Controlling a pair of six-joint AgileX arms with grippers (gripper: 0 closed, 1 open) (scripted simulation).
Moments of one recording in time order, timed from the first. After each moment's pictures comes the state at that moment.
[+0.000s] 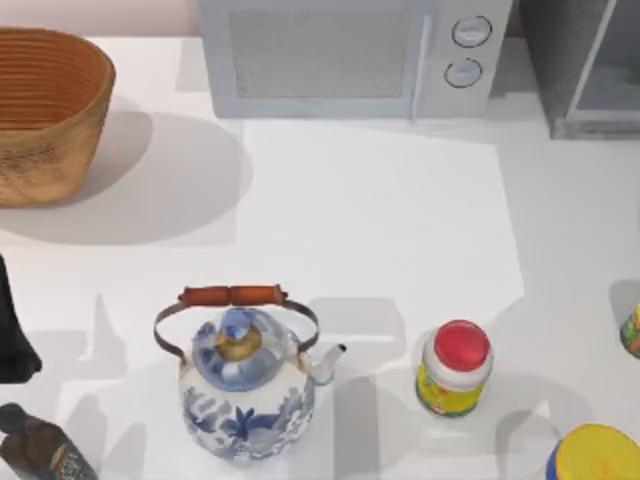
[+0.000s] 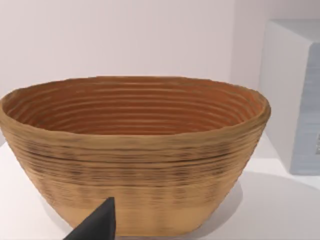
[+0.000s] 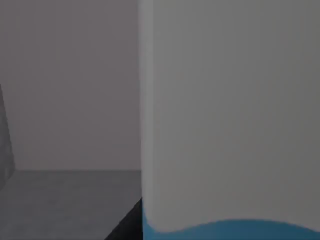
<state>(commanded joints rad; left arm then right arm) 0.00 0.00 0.00 0.00 0.00 0.00 -0.21 2.35 1.38 0.96 -0.17 0.00</state>
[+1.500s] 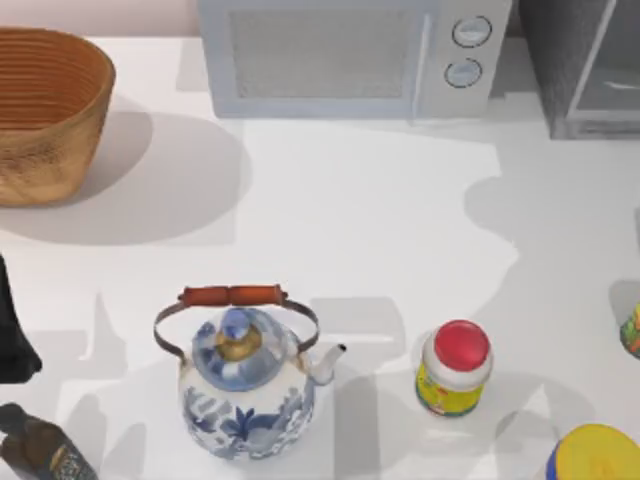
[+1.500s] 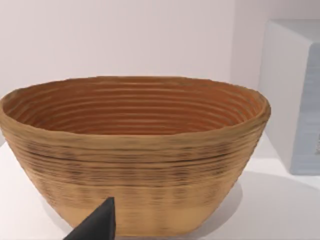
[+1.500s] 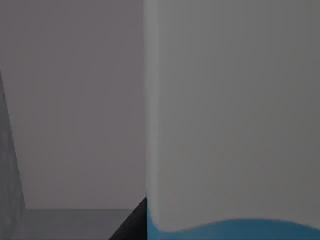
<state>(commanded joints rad) 0.00 0.00 0.00 0.00 0.00 0.00 -0.21 2.23 1.41 0.82 -0.18 0.00</state>
